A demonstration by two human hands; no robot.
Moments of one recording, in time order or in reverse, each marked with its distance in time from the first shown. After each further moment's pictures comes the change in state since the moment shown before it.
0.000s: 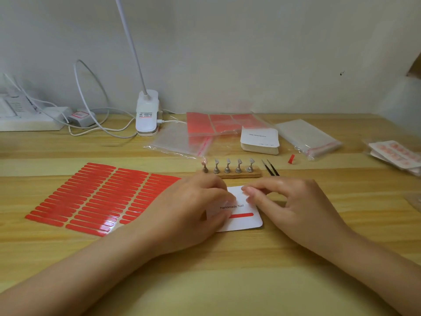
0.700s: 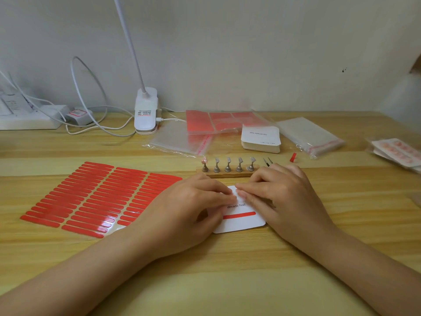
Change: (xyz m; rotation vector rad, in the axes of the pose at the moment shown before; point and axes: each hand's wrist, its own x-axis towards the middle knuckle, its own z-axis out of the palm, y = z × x) left_hand -0.004 -0.002 0.004 -0.073 0.018 -0.039; right_hand 0.007 0.005 0.013 -0.354 0.031 -0.182
